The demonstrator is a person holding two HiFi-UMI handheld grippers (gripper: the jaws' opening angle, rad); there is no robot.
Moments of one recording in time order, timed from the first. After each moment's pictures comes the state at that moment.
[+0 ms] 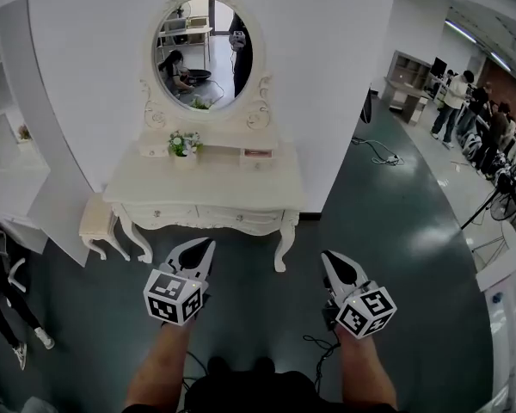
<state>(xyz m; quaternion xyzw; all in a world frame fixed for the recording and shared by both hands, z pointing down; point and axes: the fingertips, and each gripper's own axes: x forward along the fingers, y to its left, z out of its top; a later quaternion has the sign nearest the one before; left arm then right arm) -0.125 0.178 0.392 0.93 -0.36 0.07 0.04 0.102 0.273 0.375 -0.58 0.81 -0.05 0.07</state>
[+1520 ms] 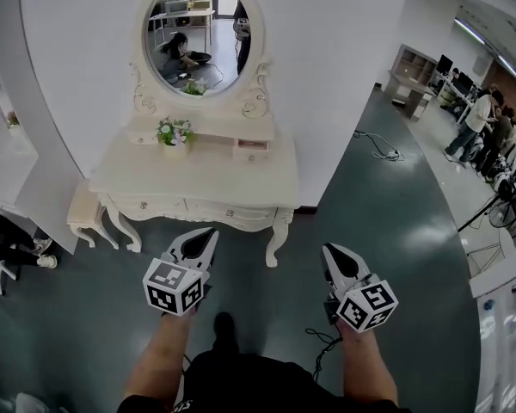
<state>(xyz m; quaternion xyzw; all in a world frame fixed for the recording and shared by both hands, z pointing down) -0.073 0.129 0.416 0.93 -0.35 0.05 0.07 0.149 0.220 0.394 -0.58 0.81 -0.06 0.02</state>
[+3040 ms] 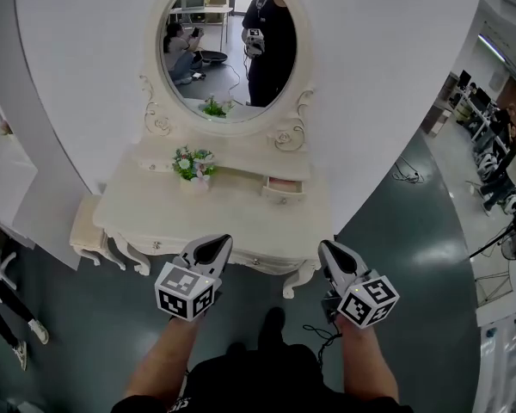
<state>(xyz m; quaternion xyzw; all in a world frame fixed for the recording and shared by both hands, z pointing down) -0.106 -0.085 0.420 0.93 -0.35 0.06 0.09 0.088 -0.031 0.385 -0.54 0.84 -0.10 0.04</state>
